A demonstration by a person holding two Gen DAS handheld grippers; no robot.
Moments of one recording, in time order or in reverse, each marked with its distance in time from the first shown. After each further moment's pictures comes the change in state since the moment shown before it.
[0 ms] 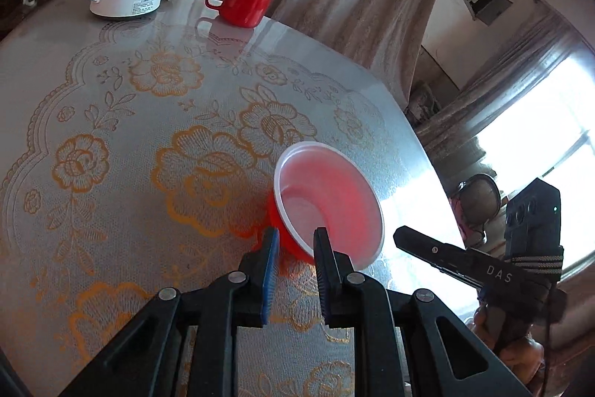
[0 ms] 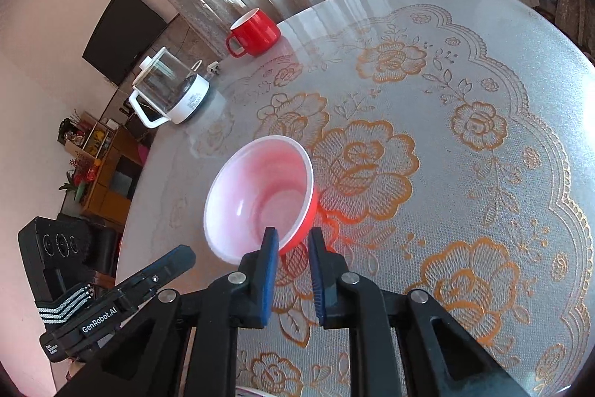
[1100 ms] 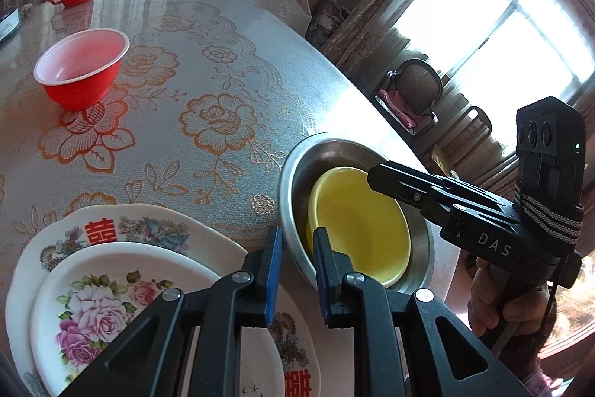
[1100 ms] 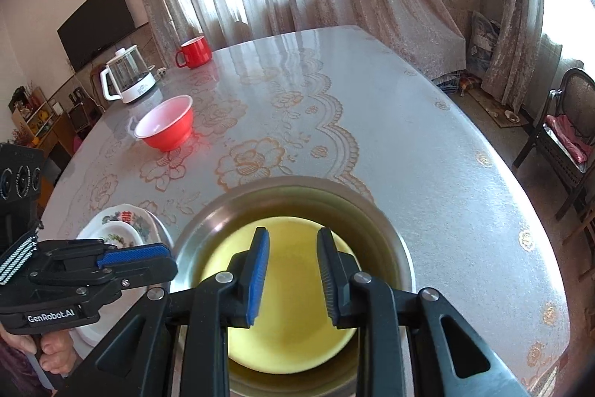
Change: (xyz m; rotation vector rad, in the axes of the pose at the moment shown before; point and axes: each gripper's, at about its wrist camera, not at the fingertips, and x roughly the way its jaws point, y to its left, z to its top) left arm -0.014 -0.173 -0.184 0.383 0.223 -0.161; right arm -0.180 -0.076 -0.154 -0.155 -0.183 -0.275
